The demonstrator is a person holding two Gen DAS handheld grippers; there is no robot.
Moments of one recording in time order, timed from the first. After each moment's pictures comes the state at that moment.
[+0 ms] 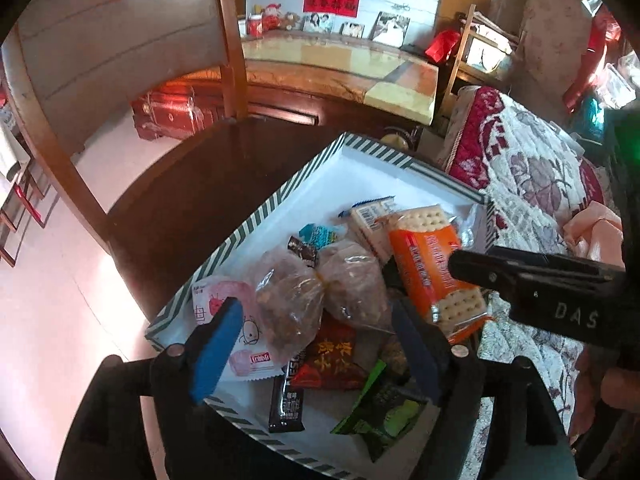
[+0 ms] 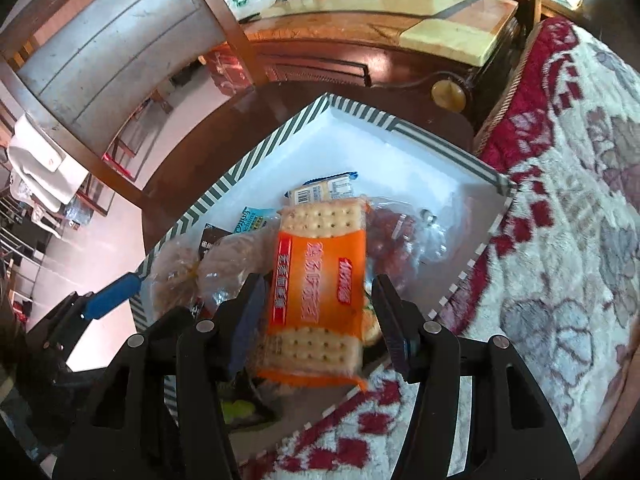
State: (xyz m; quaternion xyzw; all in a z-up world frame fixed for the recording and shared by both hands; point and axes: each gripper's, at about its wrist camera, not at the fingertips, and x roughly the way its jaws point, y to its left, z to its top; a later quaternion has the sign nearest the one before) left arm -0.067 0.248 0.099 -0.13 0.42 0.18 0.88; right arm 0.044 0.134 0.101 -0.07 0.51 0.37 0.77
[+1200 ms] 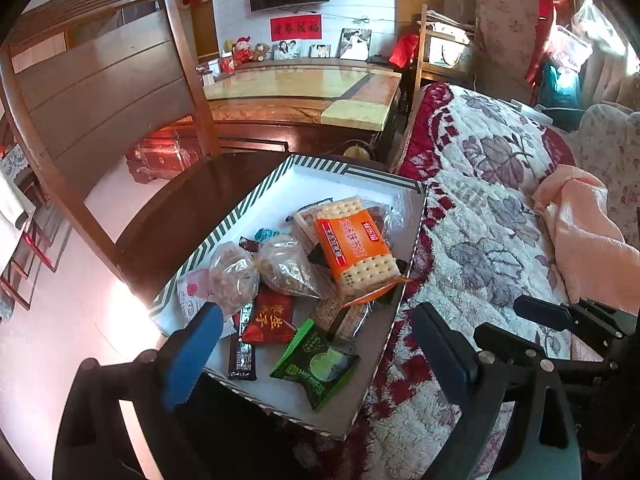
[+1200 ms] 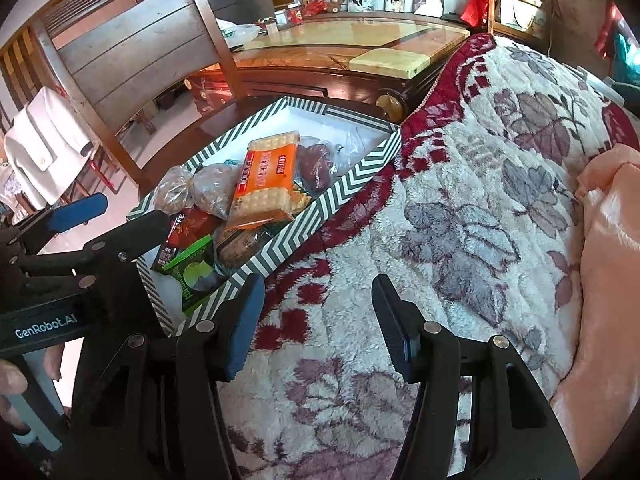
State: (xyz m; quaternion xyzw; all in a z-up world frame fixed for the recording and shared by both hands) left arm -0.092 0.165 0.129 -0.06 0.40 0.17 0.90; right arm -0.041 0.016 0.112 -0.07 0.46 0.34 0.82
